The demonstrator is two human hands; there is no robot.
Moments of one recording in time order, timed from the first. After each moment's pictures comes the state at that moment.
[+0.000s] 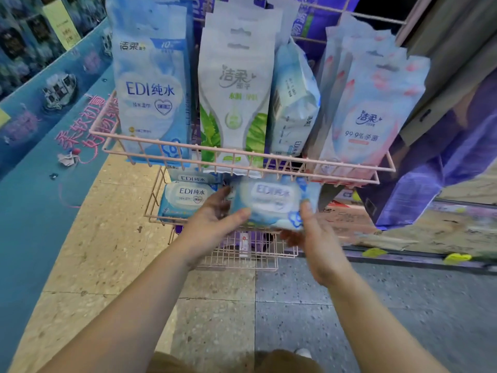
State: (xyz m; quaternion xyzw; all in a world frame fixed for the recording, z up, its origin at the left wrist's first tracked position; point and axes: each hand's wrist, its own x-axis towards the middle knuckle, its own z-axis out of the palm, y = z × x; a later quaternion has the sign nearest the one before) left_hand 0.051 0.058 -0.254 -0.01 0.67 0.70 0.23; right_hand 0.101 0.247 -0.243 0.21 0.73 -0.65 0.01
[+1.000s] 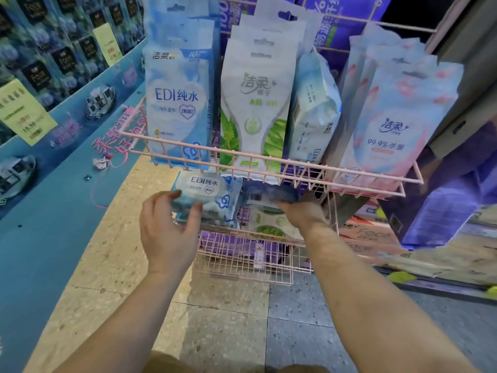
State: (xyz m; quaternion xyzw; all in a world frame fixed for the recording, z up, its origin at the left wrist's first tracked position) left_hand 0.055 0.005 -0.278 -0.11 0.88 0.38 -0.25; right_hand -0.016 0.244 -0.291 0.30 0.88 -0.36 0.13
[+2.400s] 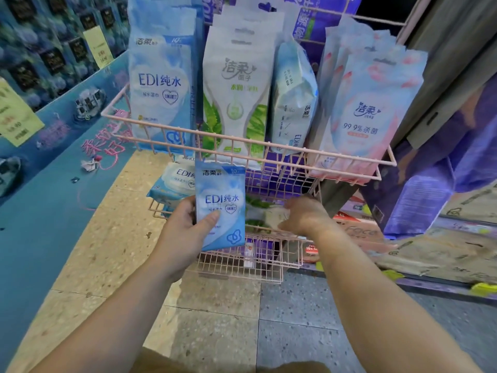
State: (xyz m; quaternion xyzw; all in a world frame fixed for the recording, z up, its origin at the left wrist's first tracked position) left_hand 0.072 0.040 -0.277 -0.08 0.67 0.74 0.06; right_hand 0.022 0.264 -0.258 0.07 0.97 -0.07 0.21
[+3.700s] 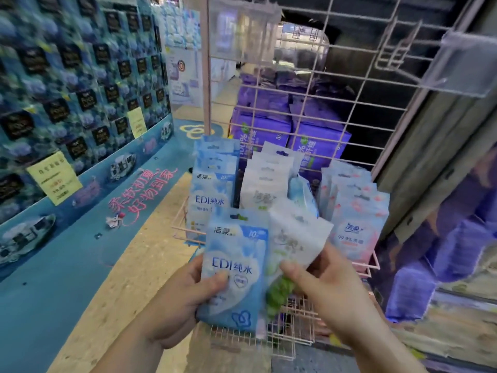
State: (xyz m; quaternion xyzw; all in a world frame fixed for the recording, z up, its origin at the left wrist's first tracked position) left_hand 0.099 -0.008 -0.133 -0.02 0.50 0.85 0.20; right_hand 0.113 0.209 -0.085 0.01 0.76 -0.65 0.00
